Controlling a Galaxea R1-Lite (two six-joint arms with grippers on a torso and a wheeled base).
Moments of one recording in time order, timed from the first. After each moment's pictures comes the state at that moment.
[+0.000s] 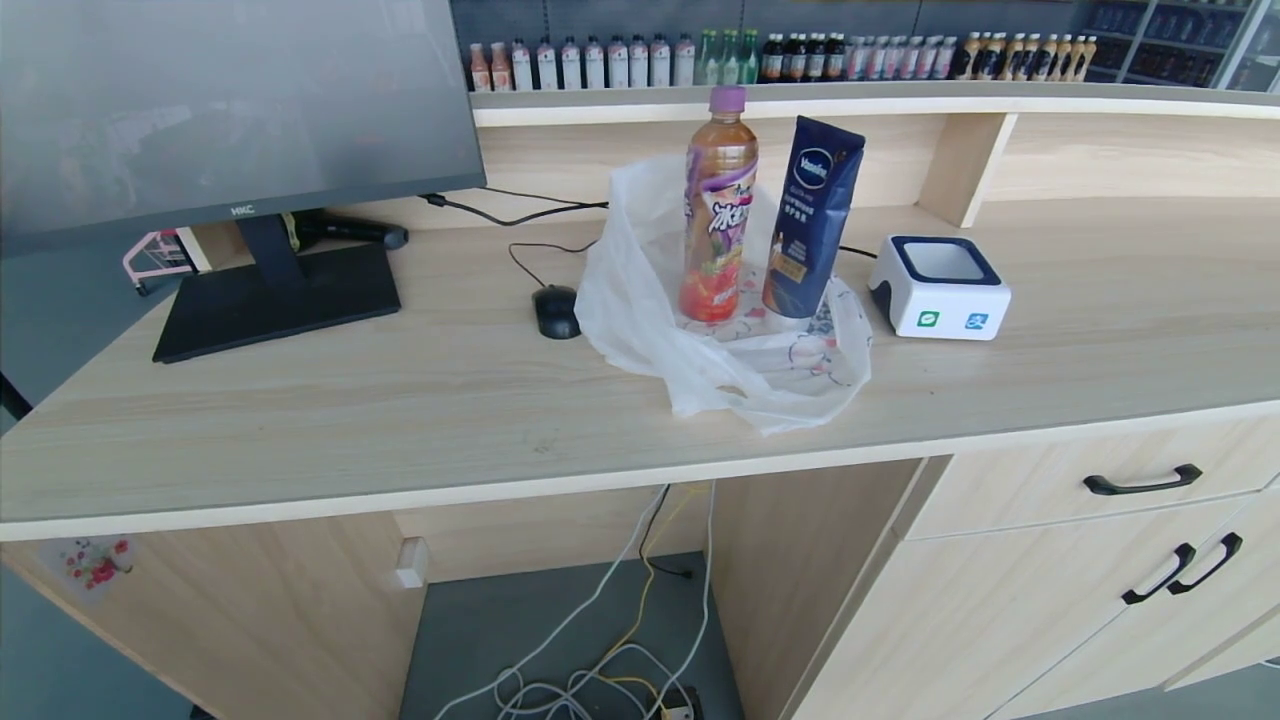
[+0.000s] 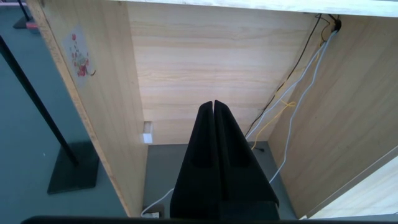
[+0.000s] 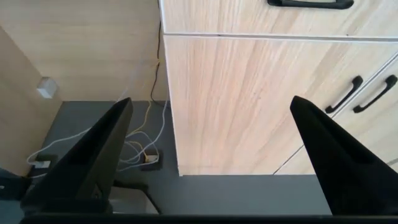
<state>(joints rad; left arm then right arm) 0.00 0.00 0.00 0.00 0.00 0.00 0.11 0.12 0.00 0.00 -0.04 -0.06</state>
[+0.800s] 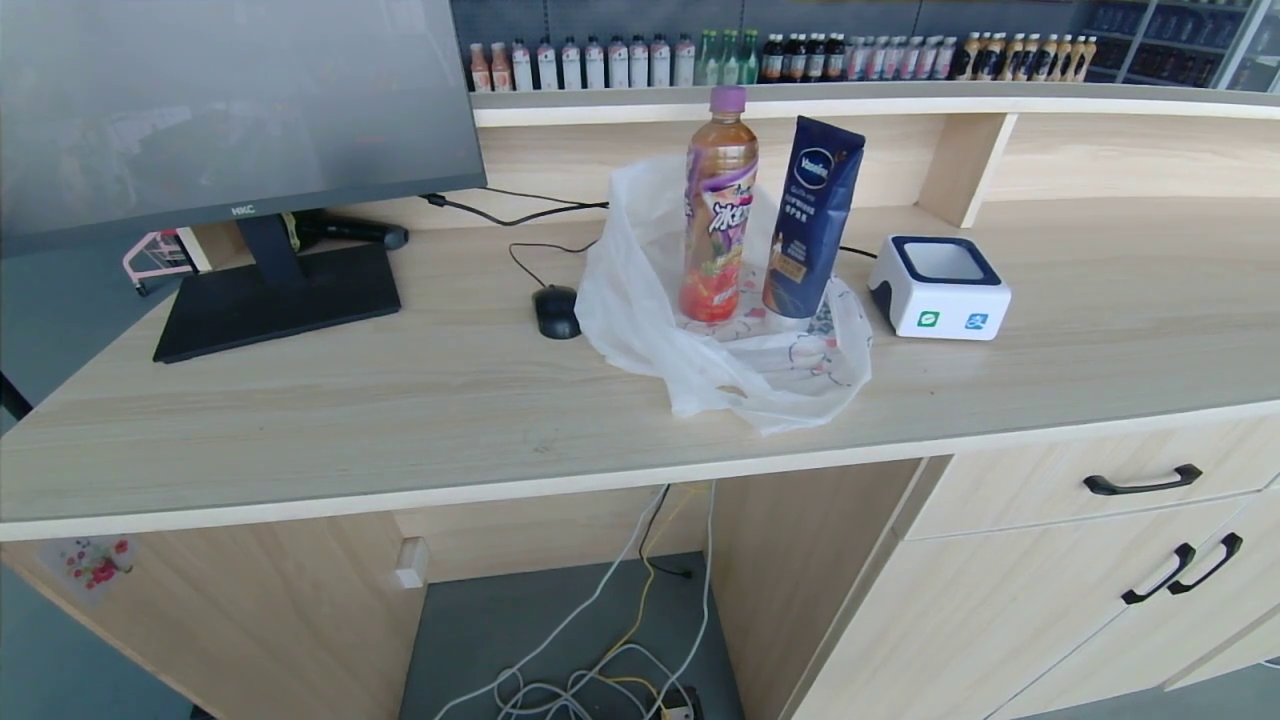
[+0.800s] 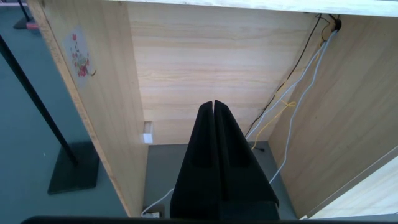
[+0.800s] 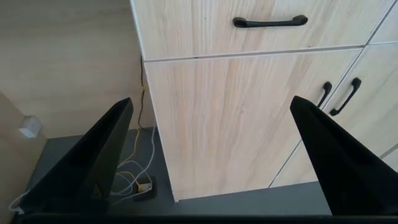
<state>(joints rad) 0.00 0.00 0.00 0.00 0.00 0.00 0.00 0.00 0.00 0.00 -0.04 -0.02</state>
